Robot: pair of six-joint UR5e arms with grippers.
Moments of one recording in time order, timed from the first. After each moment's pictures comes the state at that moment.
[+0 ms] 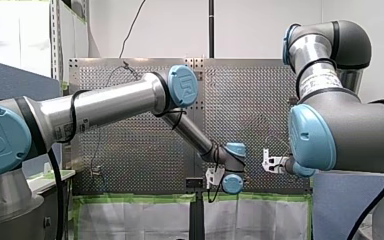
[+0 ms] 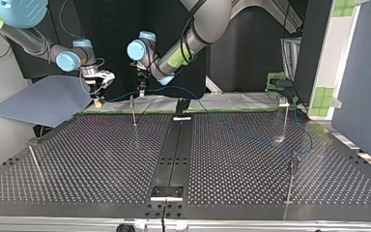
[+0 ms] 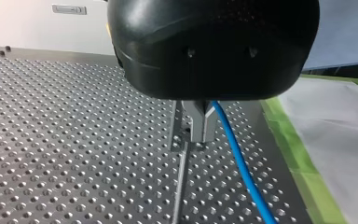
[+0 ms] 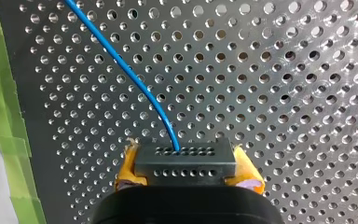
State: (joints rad) left arm -0.87 -2.84 -0.96 -2.58 -2.18 -1.59; right arm 1.63 -0.68 1.71 -0.88 1.19 1.56
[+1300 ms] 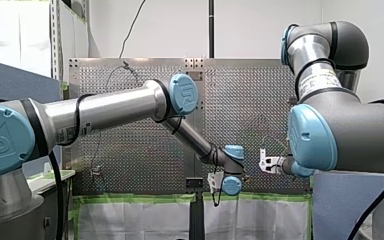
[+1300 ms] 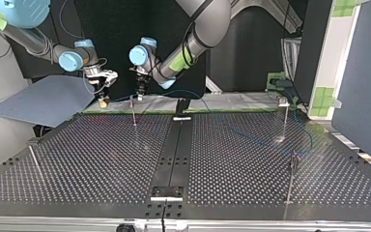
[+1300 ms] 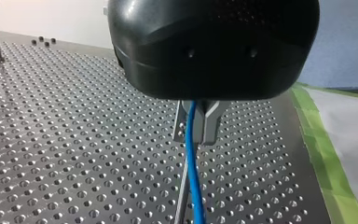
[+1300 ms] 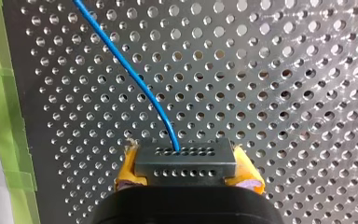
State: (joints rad) left arm -0.84 -2.89 -0.89 -2.57 -2.11 -1.74; right arm 1.64 -0.68 1.71 -0.88 1.13 1.58
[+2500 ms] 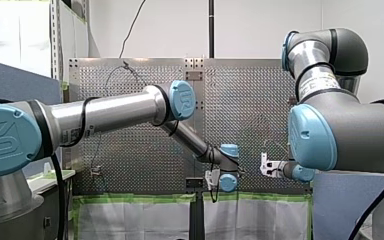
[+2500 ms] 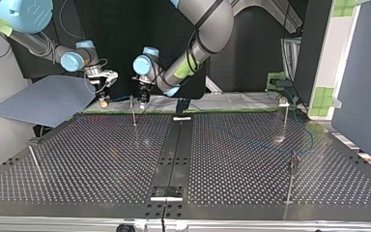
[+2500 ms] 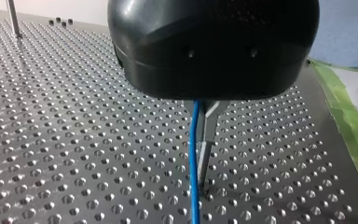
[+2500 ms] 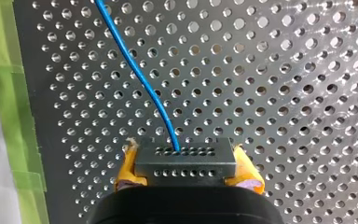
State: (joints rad) left arm -0.79 -2.92 -0.81 -2.57 -2.07 -1.76; right arm 1.64 -0.63 1.68 -0.91 1.12 1.59
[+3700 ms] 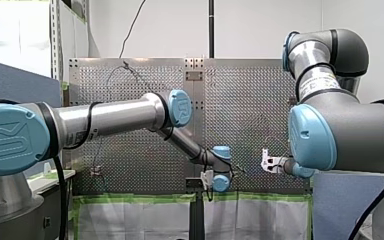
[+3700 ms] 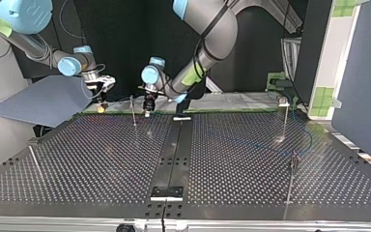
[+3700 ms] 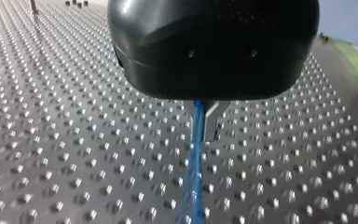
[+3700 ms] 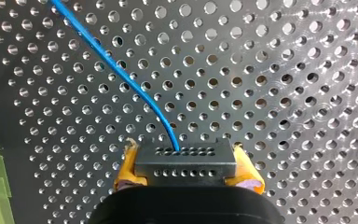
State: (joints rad) left arm -0.72 -2.98 -0.74 -2.55 -2.00 -1.79; right arm 1.63 -0.63 1.62 -0.89 1.11 1.61
